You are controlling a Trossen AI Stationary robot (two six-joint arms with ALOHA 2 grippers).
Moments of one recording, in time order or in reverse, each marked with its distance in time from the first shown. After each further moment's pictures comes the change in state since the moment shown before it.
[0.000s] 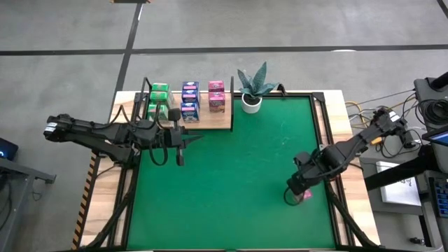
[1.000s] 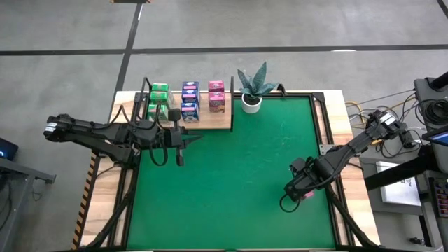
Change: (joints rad) left arm 0.000 0.000 0.000 -0.007 0.000 0.003; right arm 0.044 0.100 -0.065 0.055 0.006 -0.016
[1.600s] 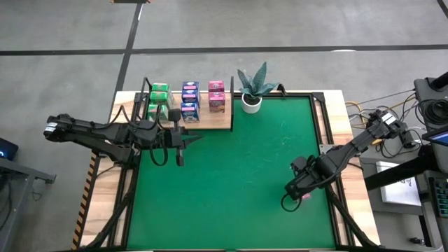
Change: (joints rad) left arm 0.000 0.000 -0.002 -0.006 0.000 0.000; right arm 0.002 -0.012 0.050 -0.044 0.021 0.018
